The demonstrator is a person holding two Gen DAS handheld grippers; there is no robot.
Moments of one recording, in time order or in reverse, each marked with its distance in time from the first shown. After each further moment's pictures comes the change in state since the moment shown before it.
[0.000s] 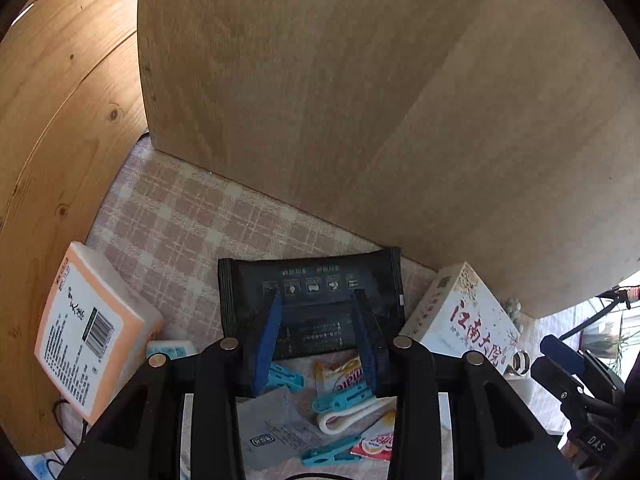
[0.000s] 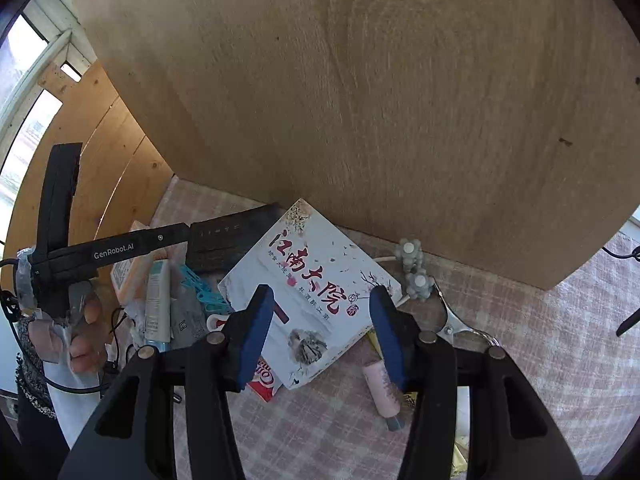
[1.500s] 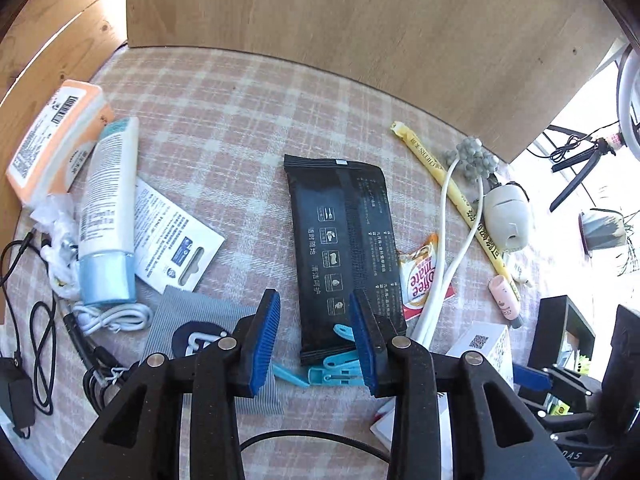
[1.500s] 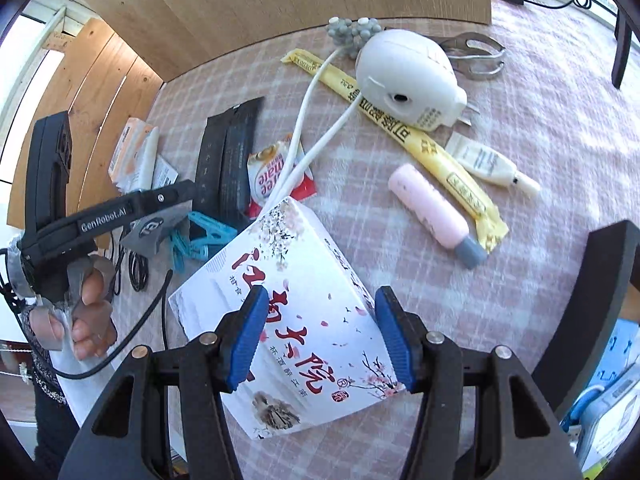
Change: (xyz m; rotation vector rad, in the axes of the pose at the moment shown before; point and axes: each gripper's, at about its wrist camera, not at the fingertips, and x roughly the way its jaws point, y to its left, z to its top) left arm -0.011 -0.064 -0.235 0.155 0.017 -0.028; right arm -0.033 -0.043 -0.227 0.152 0.160 0.112
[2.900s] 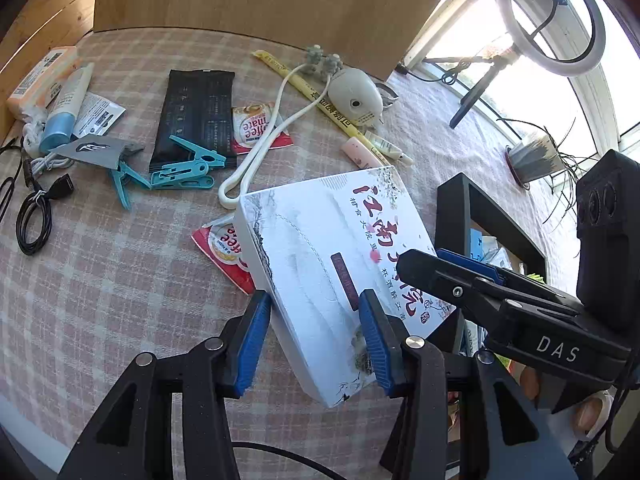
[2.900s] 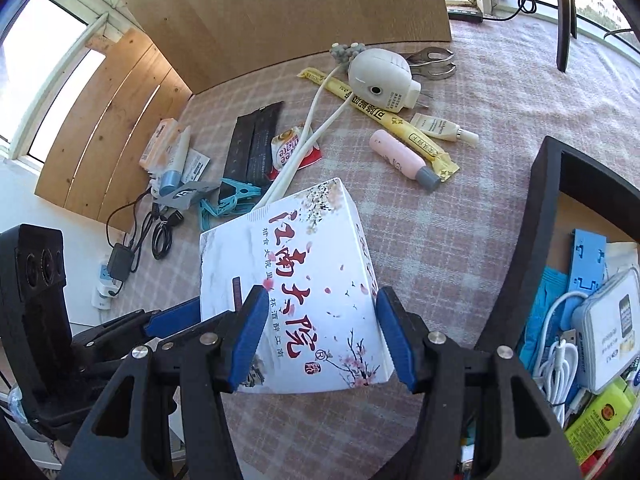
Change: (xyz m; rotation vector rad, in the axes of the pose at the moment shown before) left arm -0.056 -0.089 -0.115 0.073 0.000 -0.148; right arm -0.061 -0.007 -0.060 -0.009 -0.172 -0.004
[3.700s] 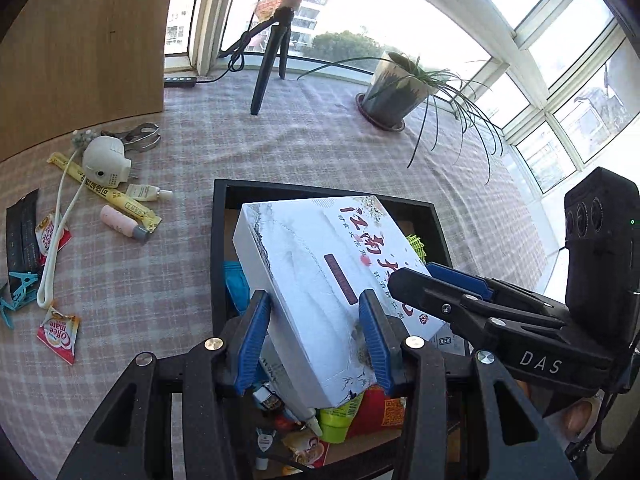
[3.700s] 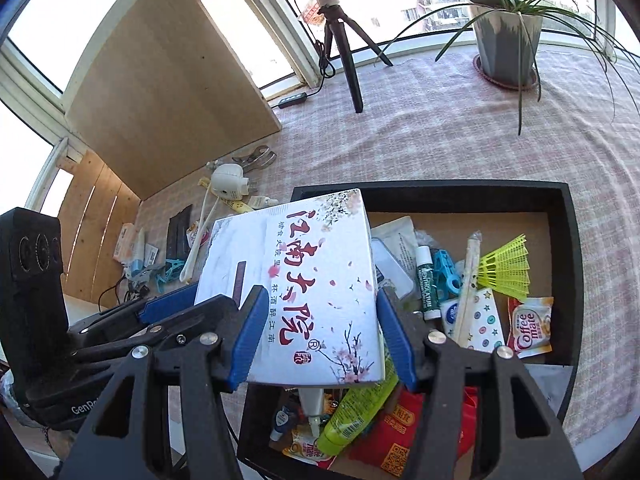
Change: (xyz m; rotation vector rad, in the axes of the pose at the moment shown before) left arm 0.008 -0.222 -0.005 0.387 0.030 -0.169; right arm -0.173 -0.141 -0.063 0.282 -0.244 -0.149
